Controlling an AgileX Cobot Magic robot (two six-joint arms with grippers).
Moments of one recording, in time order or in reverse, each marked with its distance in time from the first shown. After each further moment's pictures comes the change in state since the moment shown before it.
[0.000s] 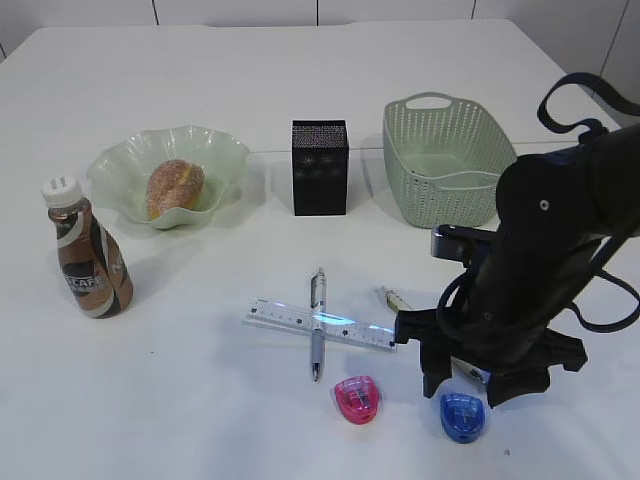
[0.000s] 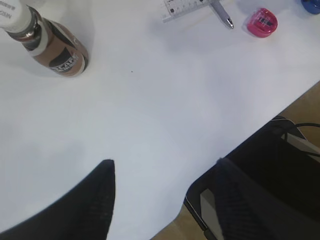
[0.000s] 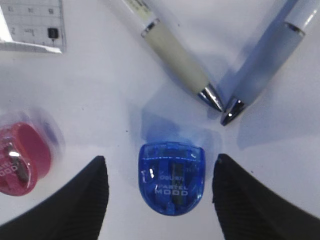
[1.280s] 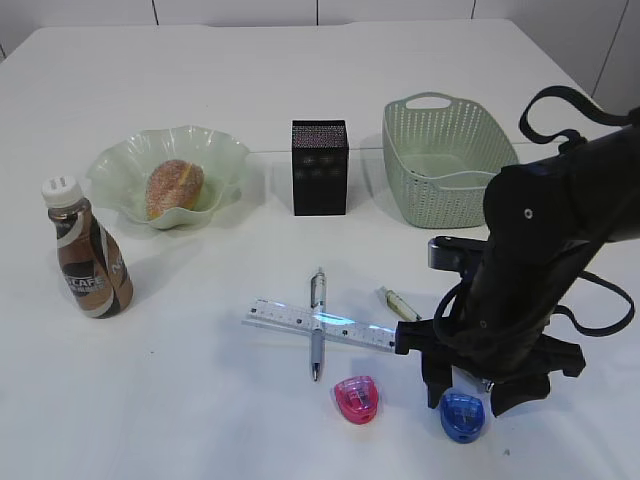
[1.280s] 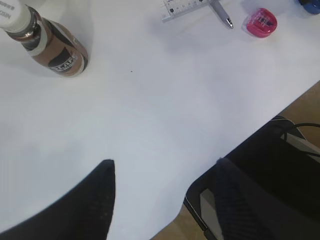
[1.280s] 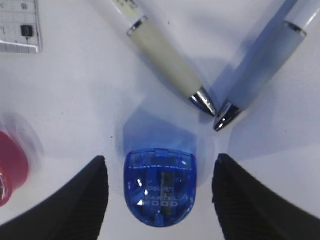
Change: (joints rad) left arm 0.000 0.000 0.000 0.000 0.000 -0.001; right arm 0.000 0.046 -0.019 -0.026 0.023 0.008
